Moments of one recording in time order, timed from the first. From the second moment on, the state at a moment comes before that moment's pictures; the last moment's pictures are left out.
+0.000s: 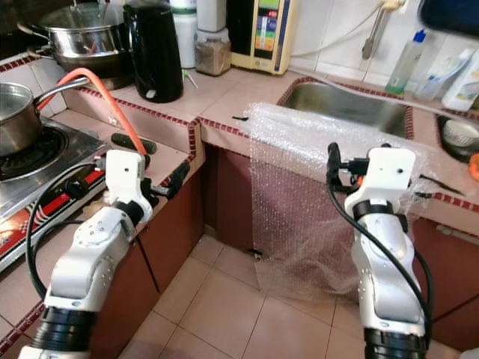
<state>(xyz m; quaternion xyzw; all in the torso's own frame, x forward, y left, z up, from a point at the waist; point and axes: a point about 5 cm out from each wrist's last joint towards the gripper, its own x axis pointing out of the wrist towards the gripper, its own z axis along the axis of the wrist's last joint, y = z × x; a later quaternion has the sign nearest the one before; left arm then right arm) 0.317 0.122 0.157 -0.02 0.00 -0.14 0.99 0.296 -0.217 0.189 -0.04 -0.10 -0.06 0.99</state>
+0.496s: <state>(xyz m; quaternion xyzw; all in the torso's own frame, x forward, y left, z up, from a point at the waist) 0.311 0.147 0.082 -0.02 0.14 -0.09 0.99 0.304 -0.199 0.133 -0.02 -0.01 -0.01 1.00</state>
